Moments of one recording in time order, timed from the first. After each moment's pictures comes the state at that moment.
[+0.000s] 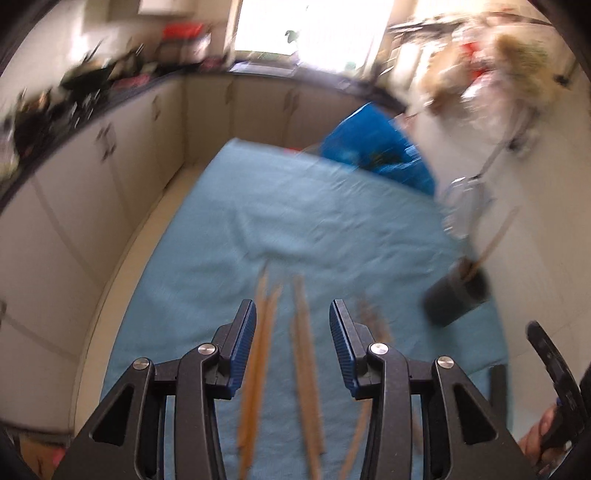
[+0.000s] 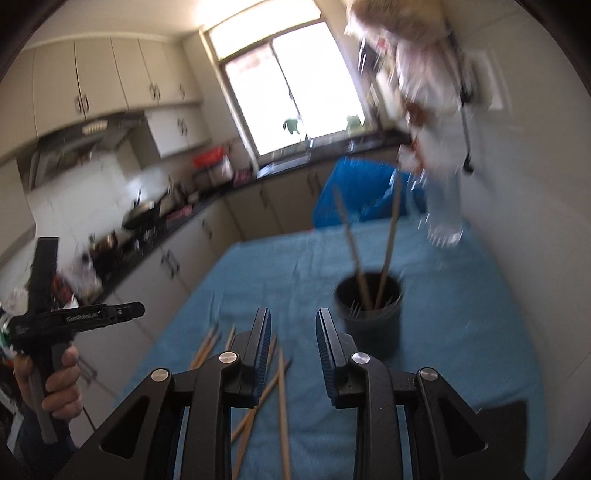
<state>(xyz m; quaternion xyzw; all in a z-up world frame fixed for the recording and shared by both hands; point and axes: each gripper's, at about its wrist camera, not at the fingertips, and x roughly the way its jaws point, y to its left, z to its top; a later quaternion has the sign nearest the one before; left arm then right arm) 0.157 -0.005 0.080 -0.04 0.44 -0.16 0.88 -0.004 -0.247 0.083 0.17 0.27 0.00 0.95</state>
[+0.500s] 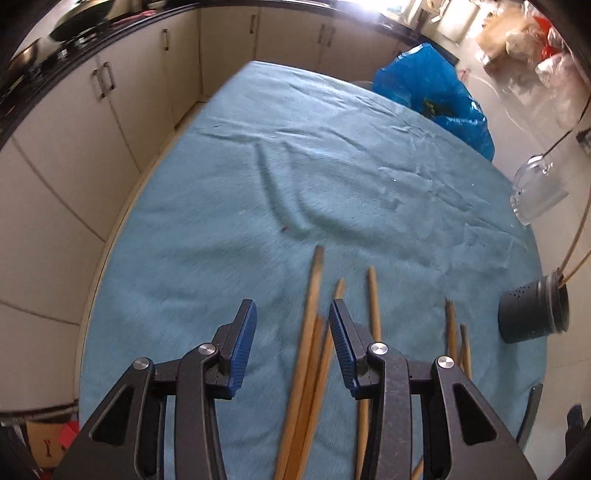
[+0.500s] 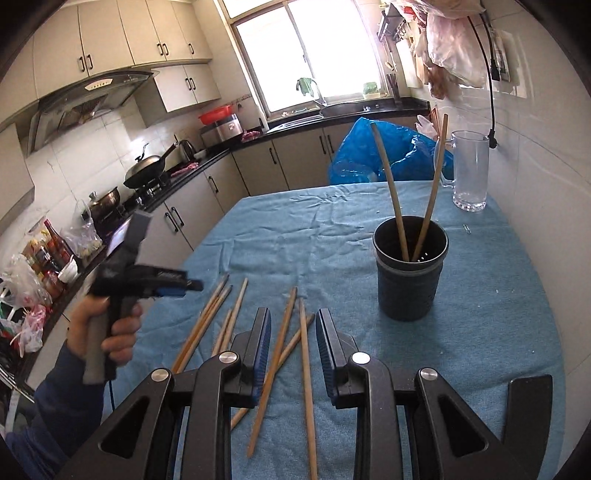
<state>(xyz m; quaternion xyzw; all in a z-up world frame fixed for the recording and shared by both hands) 0.265 -0.023 -0.010 -0.02 0.55 -0.13 0.83 0.015 -0.218 0.066 0.14 0.32 0.01 0.94</state>
